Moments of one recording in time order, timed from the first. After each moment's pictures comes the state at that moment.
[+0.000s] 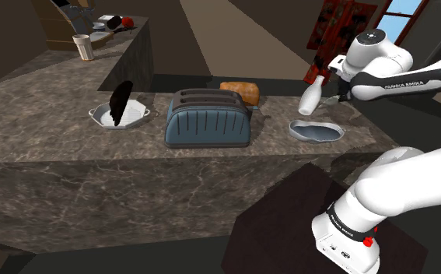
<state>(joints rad) -0.05 -0.59 -0.70 -2.58 -1.13 2.35 -0.83</state>
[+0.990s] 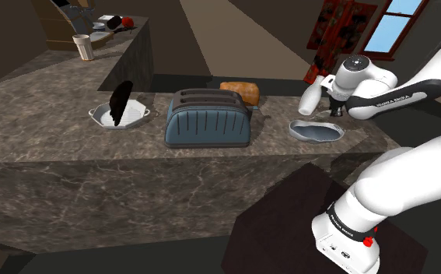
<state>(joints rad) -0.06 -0.40 -0.80 -2.64 -1.31 2.58 -0.63</state>
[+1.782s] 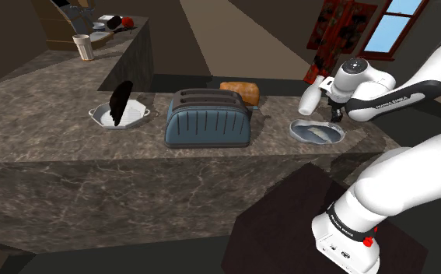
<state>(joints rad) -0.06 -0.37 -0.81 -2.64 -1.34 2.61 -0.60</state>
